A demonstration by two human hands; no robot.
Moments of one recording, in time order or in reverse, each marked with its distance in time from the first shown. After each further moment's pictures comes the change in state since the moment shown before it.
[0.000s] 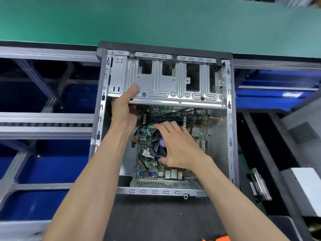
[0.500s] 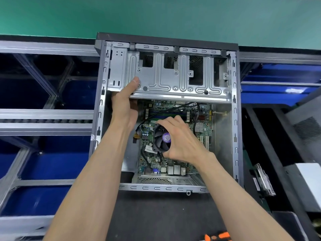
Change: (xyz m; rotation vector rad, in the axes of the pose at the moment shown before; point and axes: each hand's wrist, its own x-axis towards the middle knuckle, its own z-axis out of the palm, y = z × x) left_hand 0.003 -0.003 -0.004 -0.008 -0.003 0.051; right_hand 0.001 0.001 0.001 0.242 0.061 0.063
